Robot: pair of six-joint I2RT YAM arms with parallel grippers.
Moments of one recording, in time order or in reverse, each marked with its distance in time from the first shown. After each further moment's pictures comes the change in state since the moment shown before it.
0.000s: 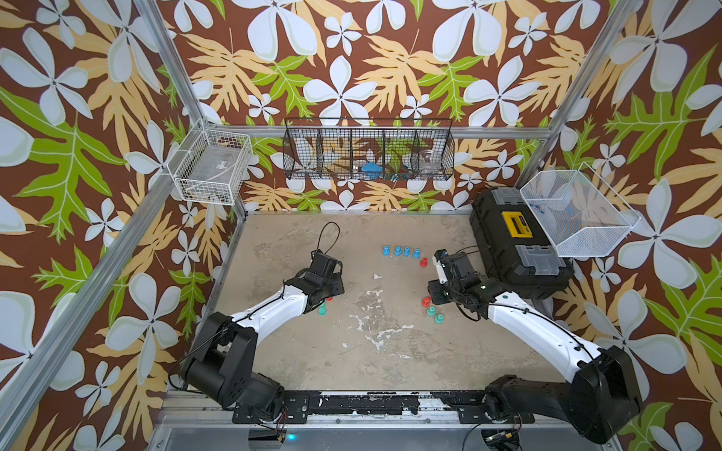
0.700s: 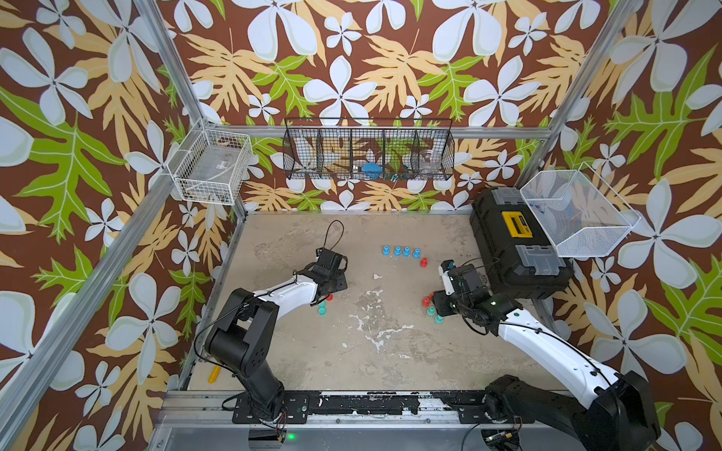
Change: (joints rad) left arm 0.024 0.168 0.084 0.035 -0.015 -0.003; right arm 0.006 -0.131 -0.114 0.007 -0.032 0.043
